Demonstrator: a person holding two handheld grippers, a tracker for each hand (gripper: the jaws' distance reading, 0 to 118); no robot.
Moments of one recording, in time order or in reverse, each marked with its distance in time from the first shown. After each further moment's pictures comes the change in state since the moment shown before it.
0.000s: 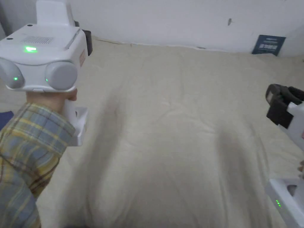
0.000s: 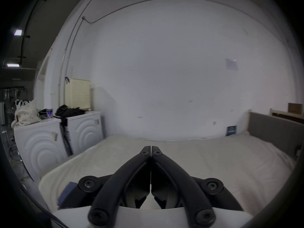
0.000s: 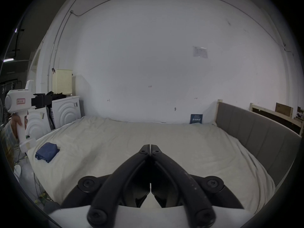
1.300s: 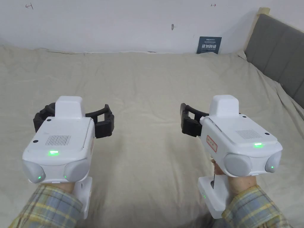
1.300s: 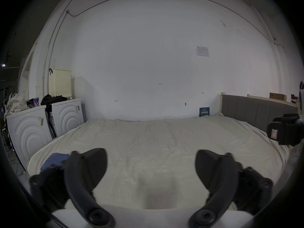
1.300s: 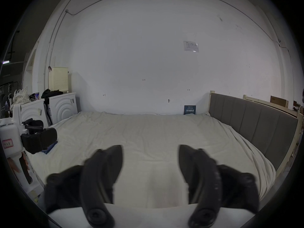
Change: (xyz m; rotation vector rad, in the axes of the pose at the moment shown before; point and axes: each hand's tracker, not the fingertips) left arm 0.097 -0.111 0.103 -0.104 -0.137 -0.058; right arm 0.011 -0.076 0.024 -0.047 -0.021 -0.056
